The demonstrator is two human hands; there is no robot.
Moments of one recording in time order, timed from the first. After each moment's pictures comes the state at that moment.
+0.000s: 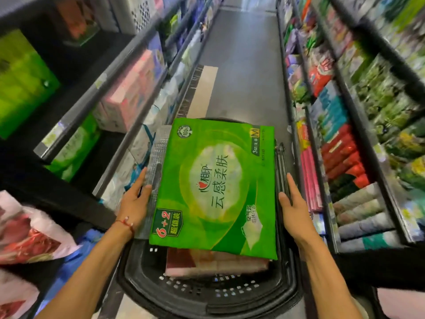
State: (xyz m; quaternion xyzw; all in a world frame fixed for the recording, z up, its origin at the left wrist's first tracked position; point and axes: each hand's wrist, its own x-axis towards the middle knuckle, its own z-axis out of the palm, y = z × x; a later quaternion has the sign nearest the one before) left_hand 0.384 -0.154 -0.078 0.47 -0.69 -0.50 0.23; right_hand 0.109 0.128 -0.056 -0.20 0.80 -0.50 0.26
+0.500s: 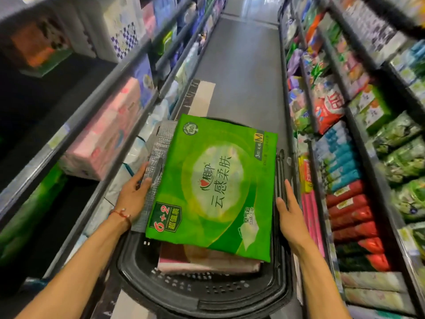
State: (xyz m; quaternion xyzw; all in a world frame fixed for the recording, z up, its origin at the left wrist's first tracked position) left_hand 0.141 -0.417 -0.061 0.44 -0.69 -0.52 0.23; right_hand -0.128 -0.120 -0.044 -0.18 0.81 -0.49 0.27
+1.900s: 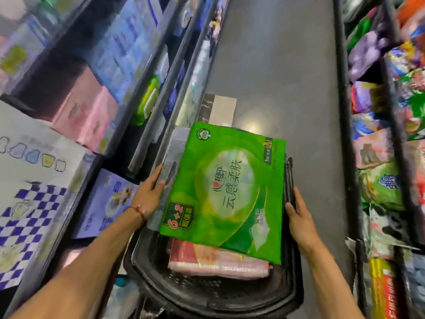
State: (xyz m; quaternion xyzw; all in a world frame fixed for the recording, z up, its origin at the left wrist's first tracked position) left_hand -0.431 -1.102 -0.143 0.51 -0.71 -0.49 0.05; right_hand -0.696 -0.802 -0.172 -0.06 0.82 -0.45 0.35
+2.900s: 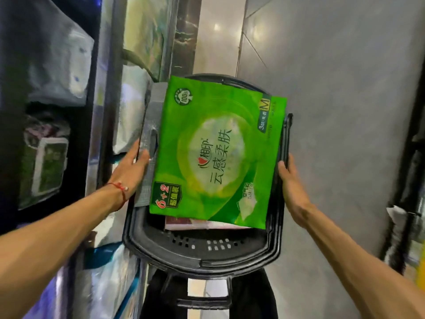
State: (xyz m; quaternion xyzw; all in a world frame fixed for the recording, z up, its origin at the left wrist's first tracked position) left_hand -0.523 -1.290 -0.518 0.57 -0.61 -0.53 -0.13; right_hand -0.777 -0.999 -0.512 0.05 0.80 -0.39 0.46
